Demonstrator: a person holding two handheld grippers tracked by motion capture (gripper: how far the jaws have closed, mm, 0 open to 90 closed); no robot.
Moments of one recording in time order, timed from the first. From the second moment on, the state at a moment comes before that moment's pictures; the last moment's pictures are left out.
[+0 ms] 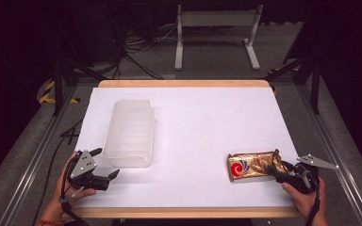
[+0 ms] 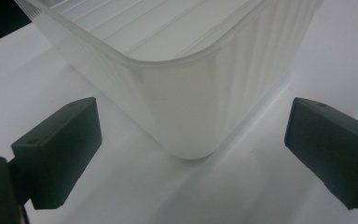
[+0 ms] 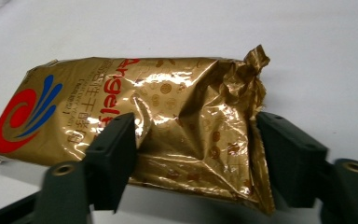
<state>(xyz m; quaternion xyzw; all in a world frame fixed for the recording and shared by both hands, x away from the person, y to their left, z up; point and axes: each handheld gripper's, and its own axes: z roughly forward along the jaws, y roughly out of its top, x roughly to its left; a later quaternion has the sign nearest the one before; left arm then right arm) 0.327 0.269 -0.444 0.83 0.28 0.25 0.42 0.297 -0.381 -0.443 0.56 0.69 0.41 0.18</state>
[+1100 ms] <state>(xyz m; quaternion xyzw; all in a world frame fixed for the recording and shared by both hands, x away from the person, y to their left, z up) 0.326 0.270 -0.443 0.82 0.29 0.24 0.43 0.313 -0.316 -0.365 0.42 0.72 0.49 0.26</state>
